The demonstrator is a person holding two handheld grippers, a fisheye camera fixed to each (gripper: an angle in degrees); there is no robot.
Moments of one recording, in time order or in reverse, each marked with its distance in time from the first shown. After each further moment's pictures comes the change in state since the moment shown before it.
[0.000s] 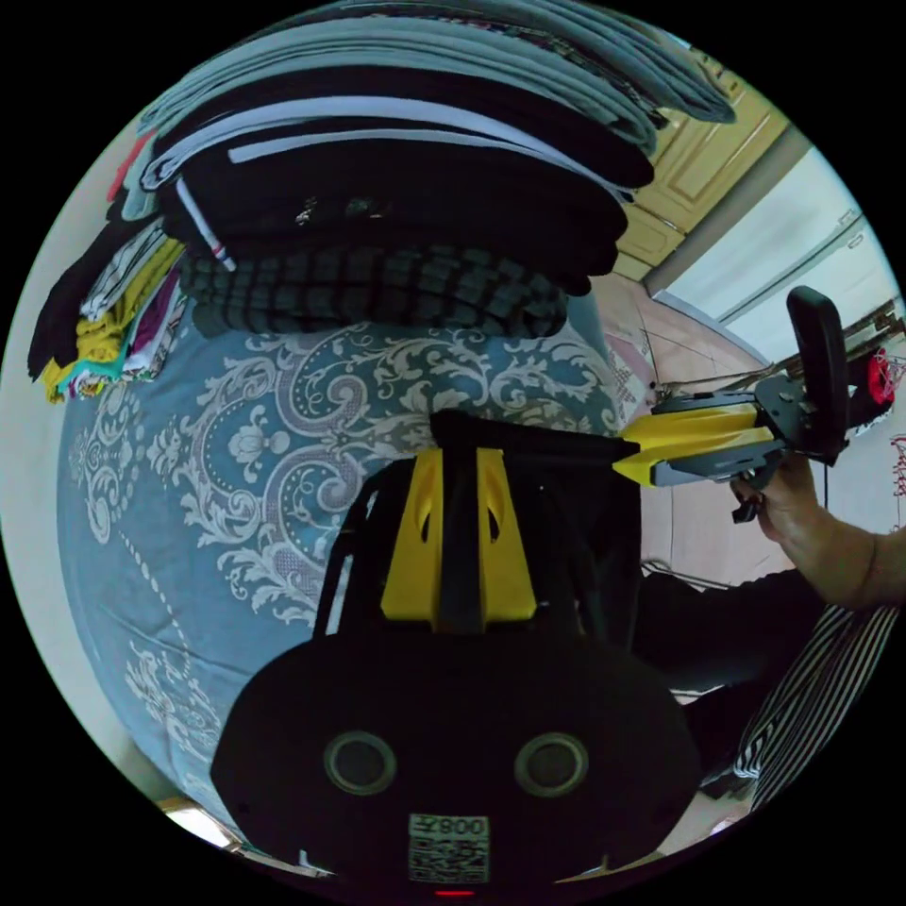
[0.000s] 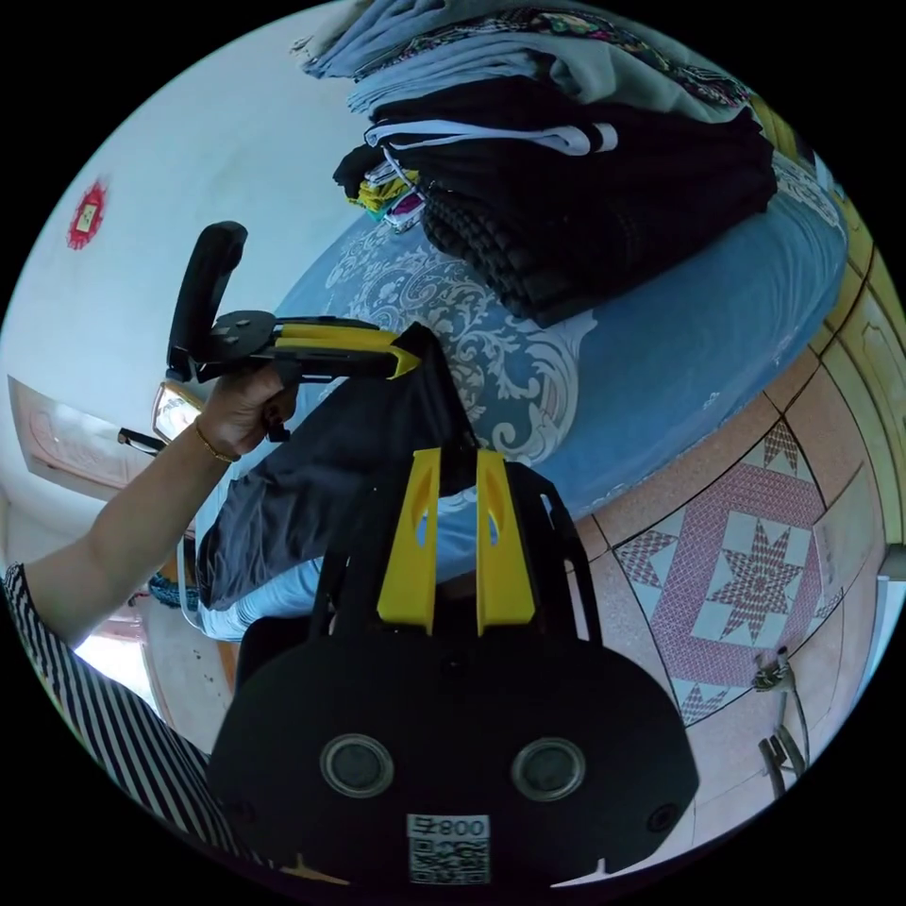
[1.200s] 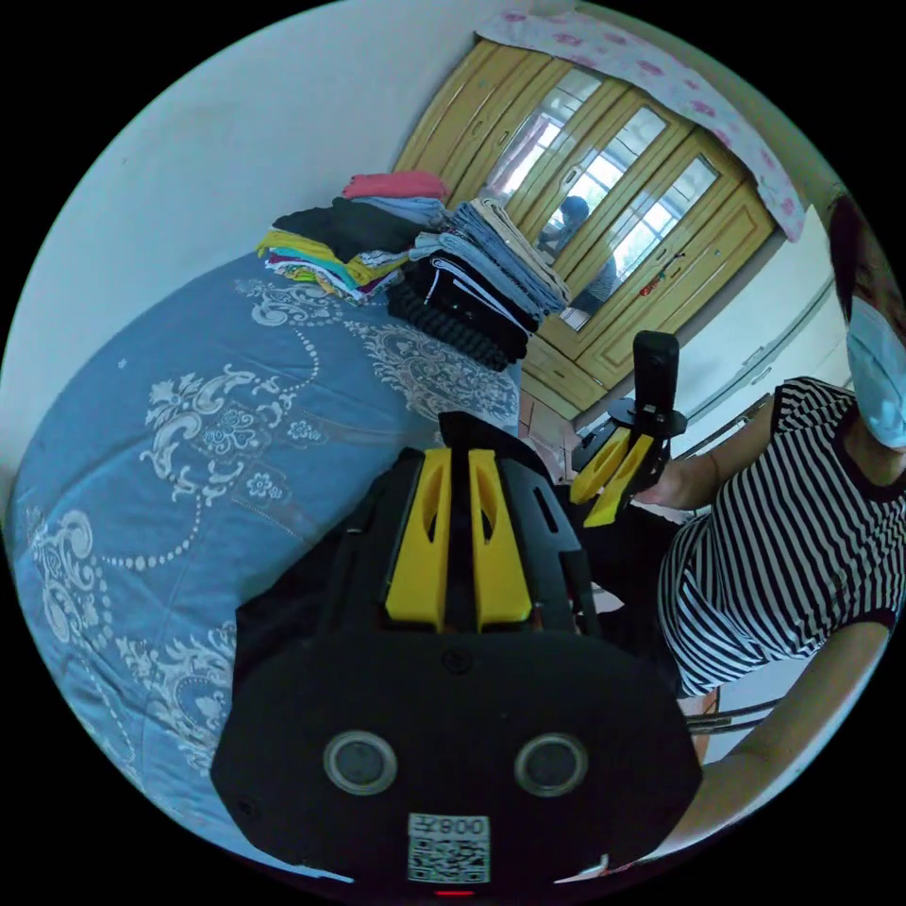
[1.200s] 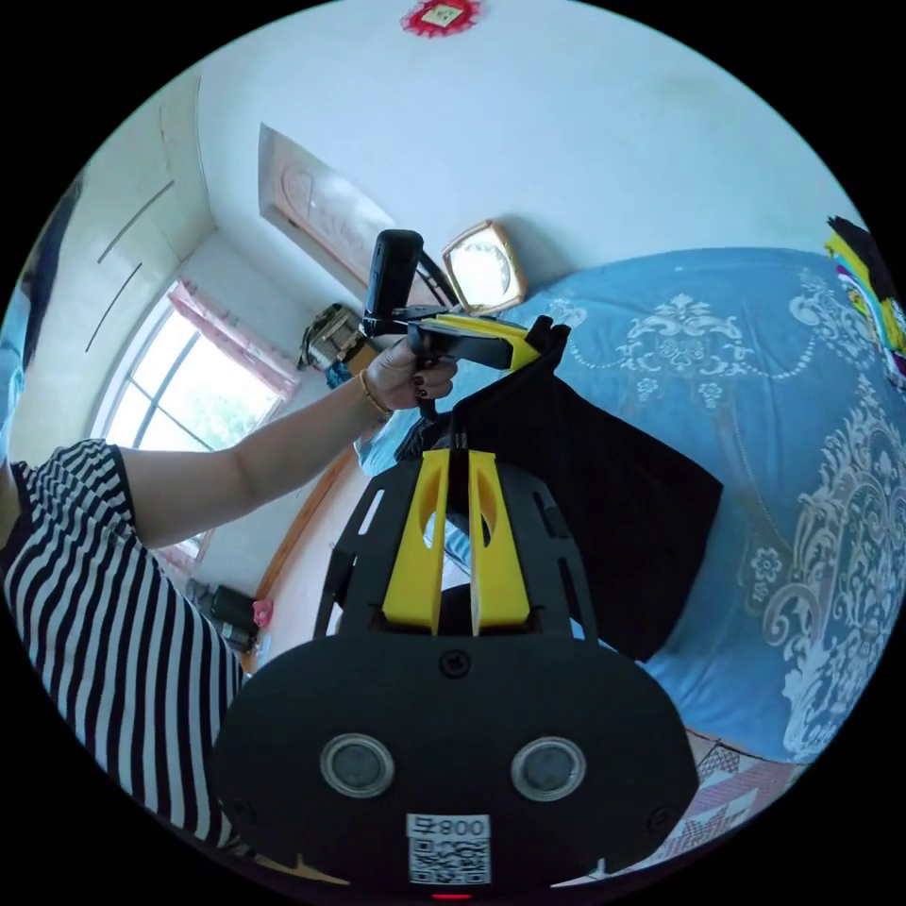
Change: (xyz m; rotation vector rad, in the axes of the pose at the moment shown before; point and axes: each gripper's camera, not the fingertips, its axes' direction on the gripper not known) left arm -0.135 0.490 -0.249 0.461 0.227 -0.340; right arm -0.358 0.013 0.032 -0.244 -0.595 -0.742
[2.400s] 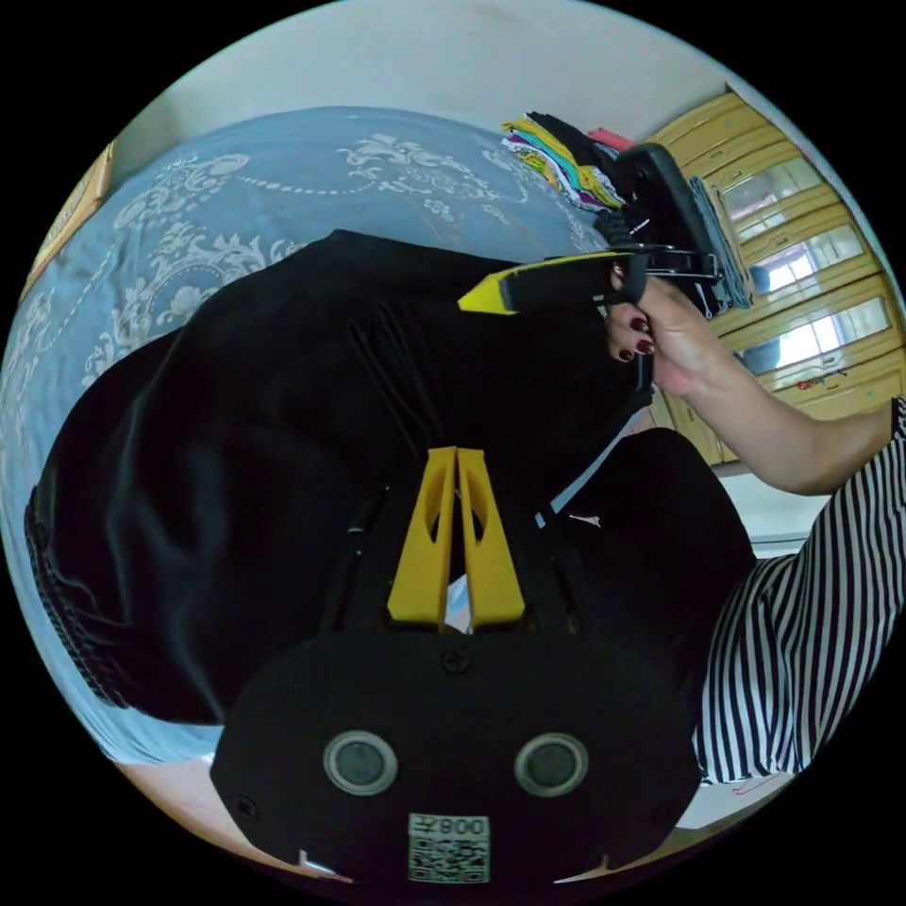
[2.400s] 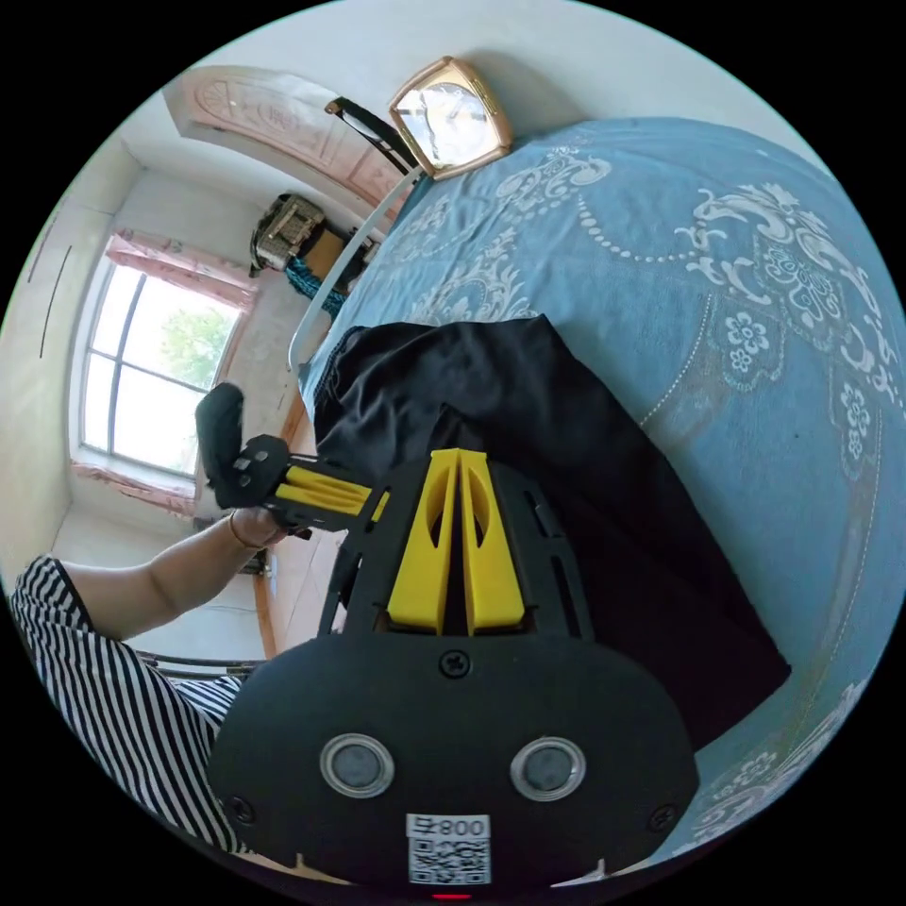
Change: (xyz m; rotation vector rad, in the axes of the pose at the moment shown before) left arm 0.025 0.254 -0.139 -0.083 -0.275 -0.570; right arm -0.009 -0.307 0.189 -0.418 0.009 0.031
